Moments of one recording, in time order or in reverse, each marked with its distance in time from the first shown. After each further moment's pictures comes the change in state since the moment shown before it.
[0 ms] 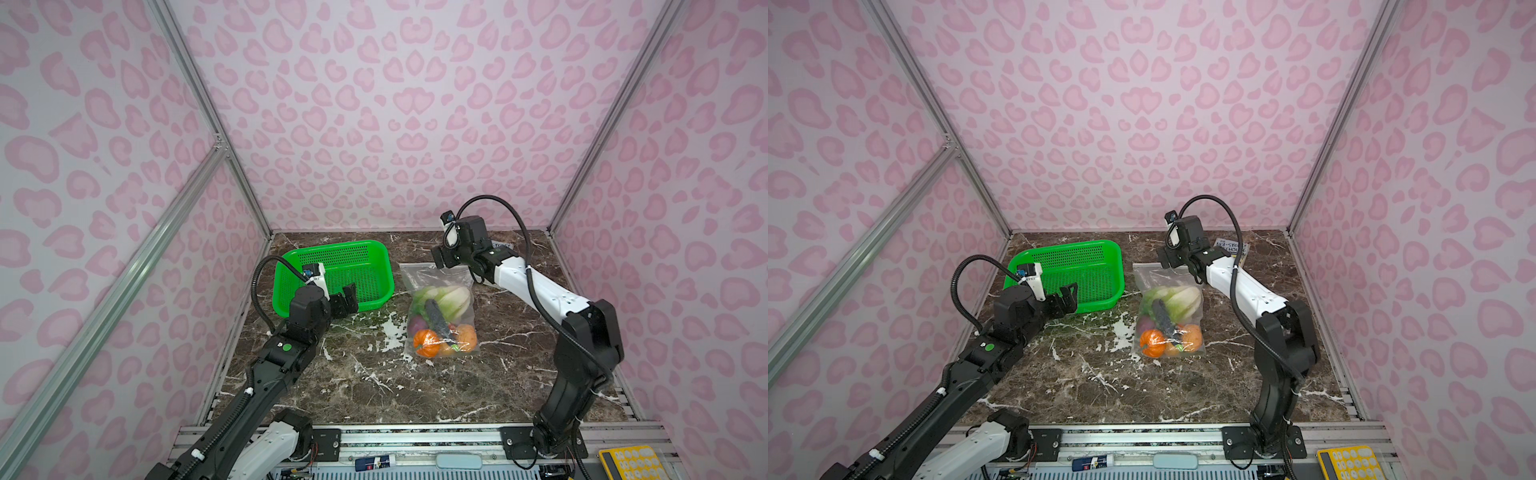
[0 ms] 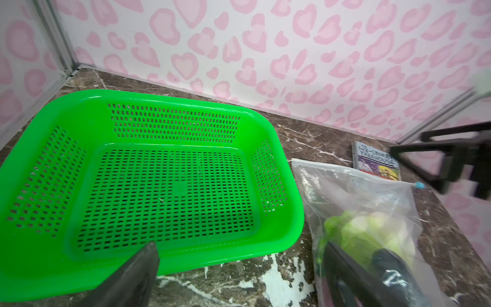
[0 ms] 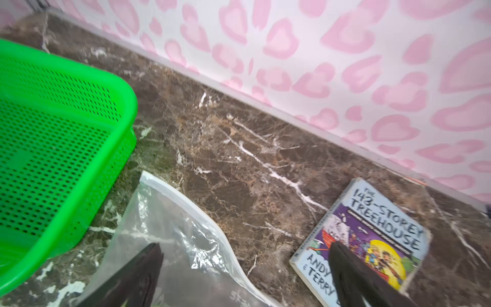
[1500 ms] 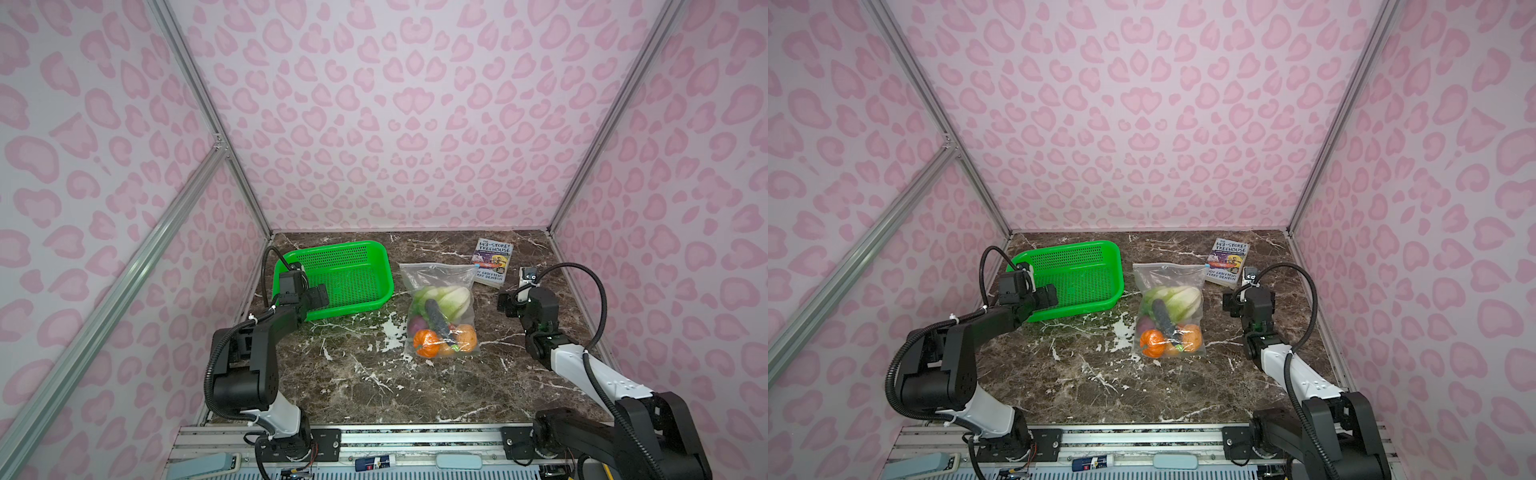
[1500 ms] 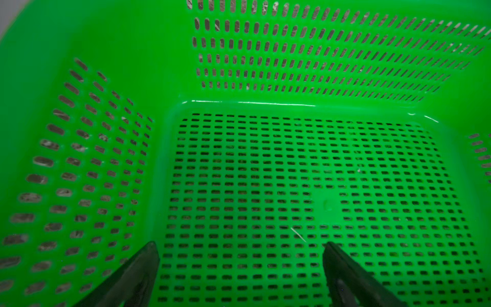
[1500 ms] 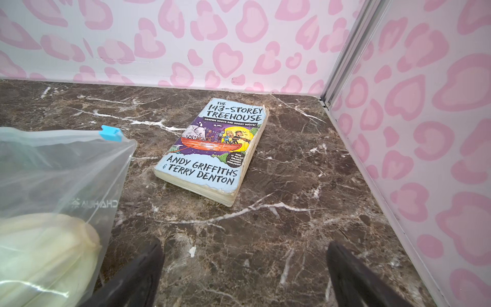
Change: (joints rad) left arm 0.431 0.674 0.035 0.336 0.189 0.273; right arm -0.309 -0.548 -1.003 0.658 0.120 0.074
